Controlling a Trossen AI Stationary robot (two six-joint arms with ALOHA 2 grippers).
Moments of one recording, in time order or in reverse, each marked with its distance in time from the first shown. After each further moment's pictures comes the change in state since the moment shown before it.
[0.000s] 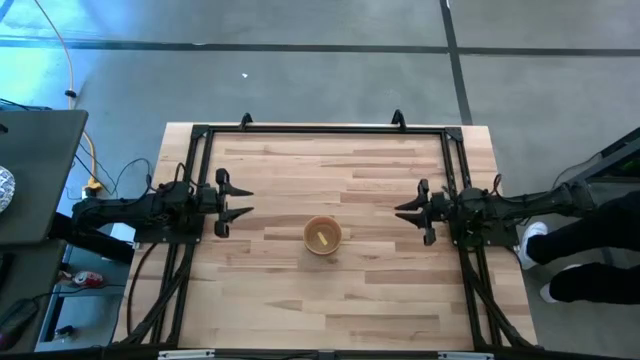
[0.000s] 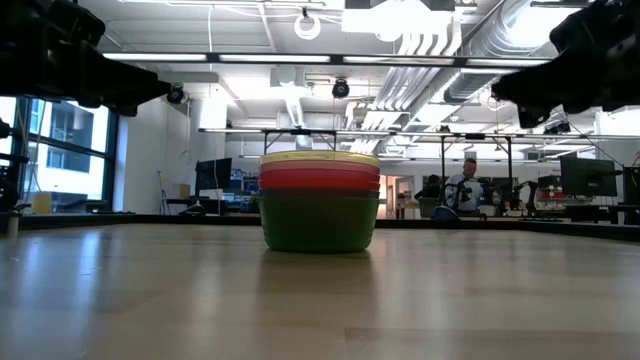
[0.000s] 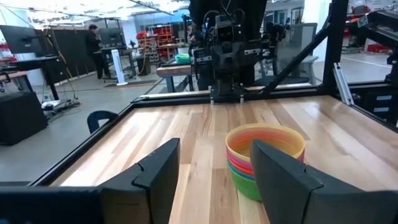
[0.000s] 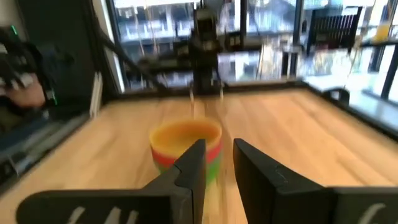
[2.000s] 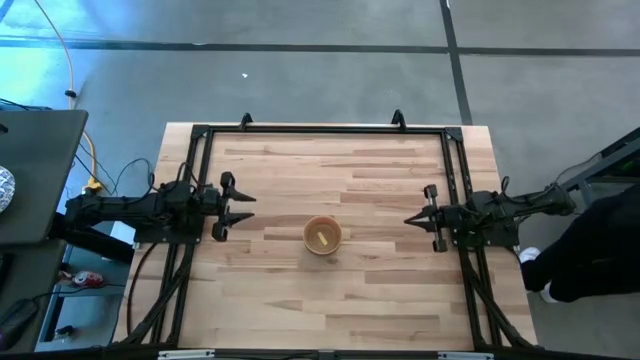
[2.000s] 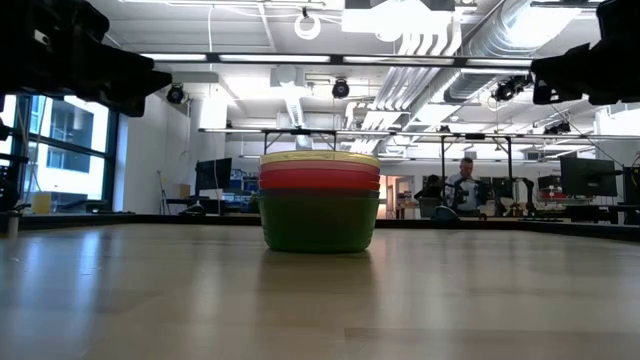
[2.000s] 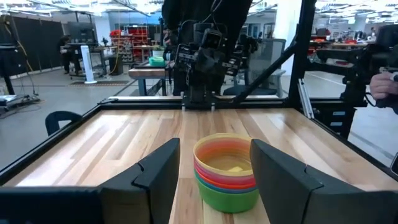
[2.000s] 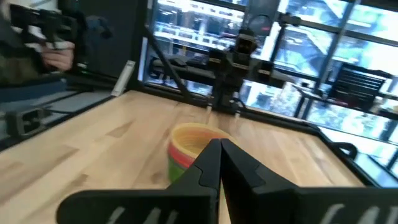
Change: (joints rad) left arm -0.001 0.107 0.000 0.127 0.112 -0.098; right arm 0.133 -0.295 0.000 -0.268 -0.009 -0.292
